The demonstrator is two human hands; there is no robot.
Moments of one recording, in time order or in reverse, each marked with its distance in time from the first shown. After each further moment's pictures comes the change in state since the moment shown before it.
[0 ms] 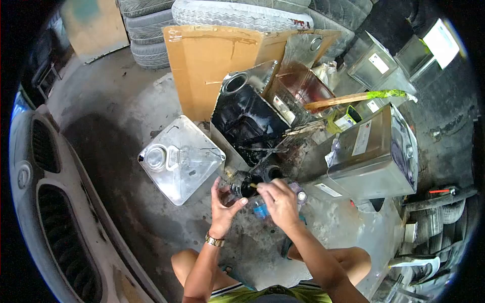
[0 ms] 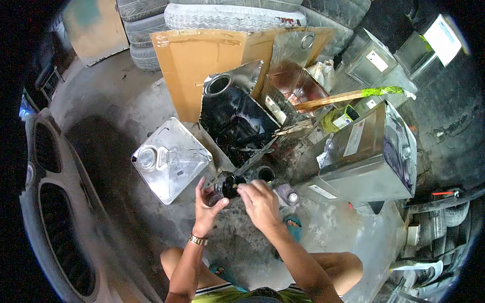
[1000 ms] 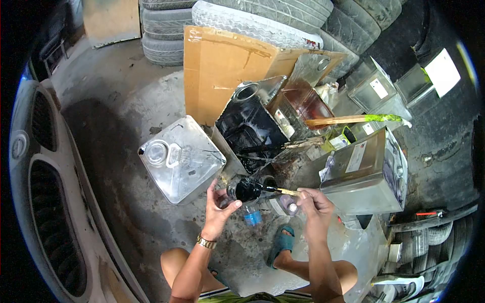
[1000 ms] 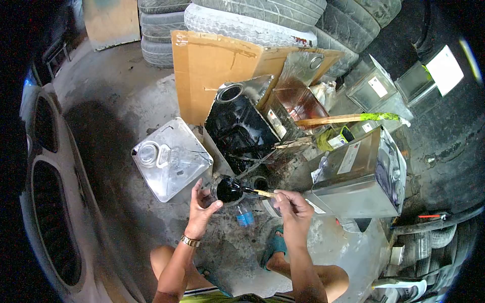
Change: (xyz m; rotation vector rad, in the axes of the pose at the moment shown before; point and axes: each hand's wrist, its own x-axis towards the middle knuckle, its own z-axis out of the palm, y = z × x) left_hand -0.006 0.024 -0.001 -0.231 0.016 -0.059; right_hand -0.003 -0.029 -0.074 0.598 0.266 0.502
